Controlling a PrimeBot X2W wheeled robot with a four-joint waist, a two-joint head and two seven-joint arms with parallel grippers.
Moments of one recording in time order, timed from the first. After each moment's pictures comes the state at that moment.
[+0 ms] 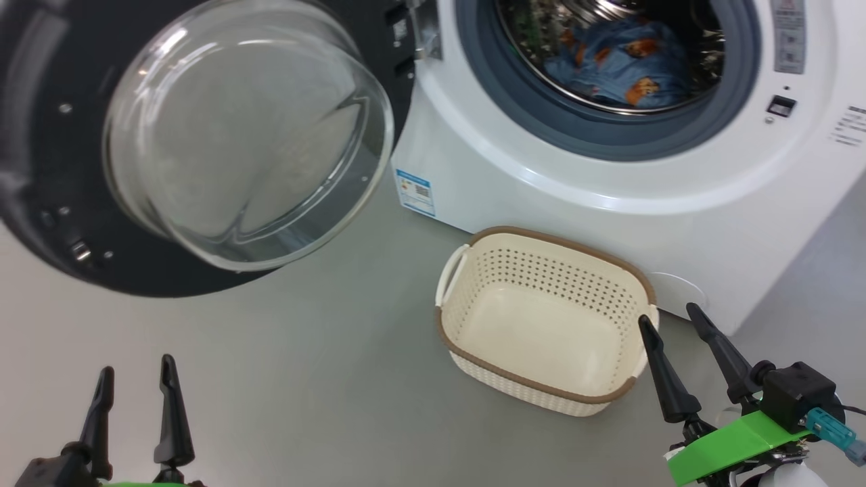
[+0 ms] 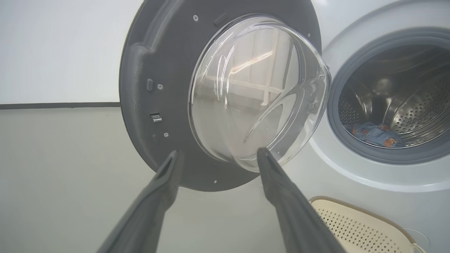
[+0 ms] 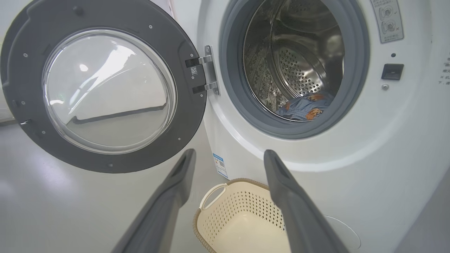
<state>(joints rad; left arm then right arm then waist) -0.03 0.04 0.15 0.20 -0.24 -0.12 -0.26 -0.05 -0.22 0.19 0.17 0.36 0.13 -0.25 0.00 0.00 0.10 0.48</state>
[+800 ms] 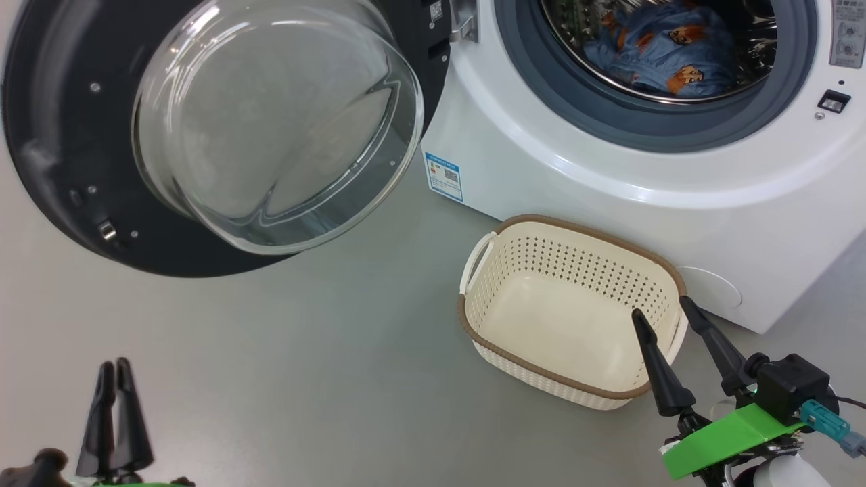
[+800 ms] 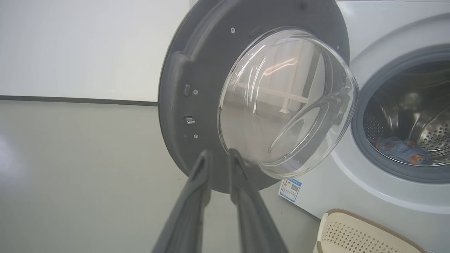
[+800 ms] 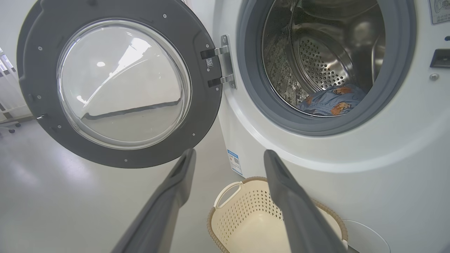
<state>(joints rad) -0.02 0.04 0.16 0.16 -0.31 -0.10 -0.26 -0.08 -0.23 0.21 0.18 0.37 0.13 -0.25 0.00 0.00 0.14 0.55</state>
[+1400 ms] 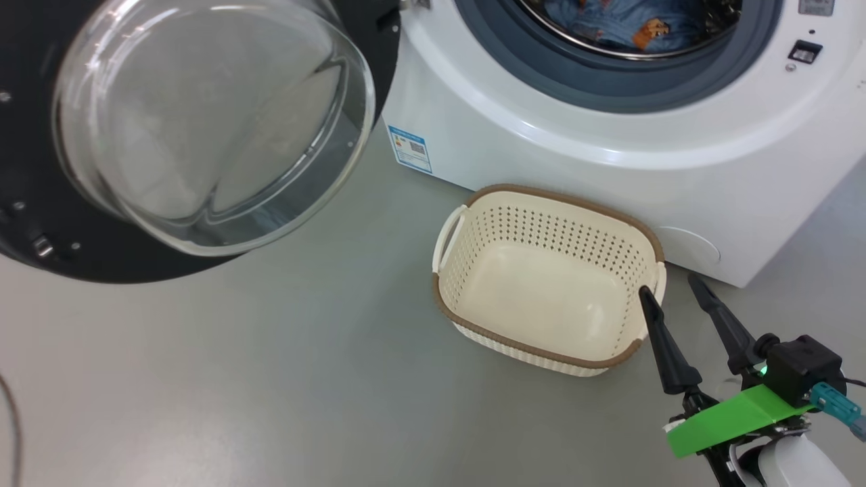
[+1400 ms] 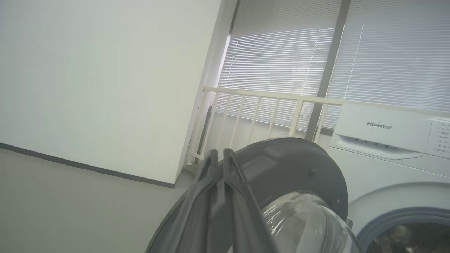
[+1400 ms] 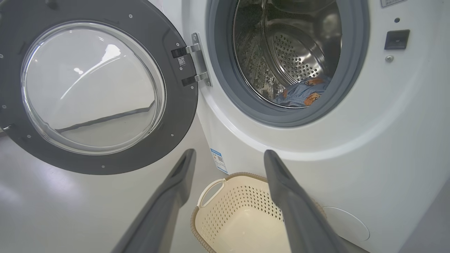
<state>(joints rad) -0.35 0.27 0.33 0.13 -0.69 -0.13 -0.26 -0.11 -0.22 0.19 0.17 0.37 0.13 -0.25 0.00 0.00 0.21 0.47</state>
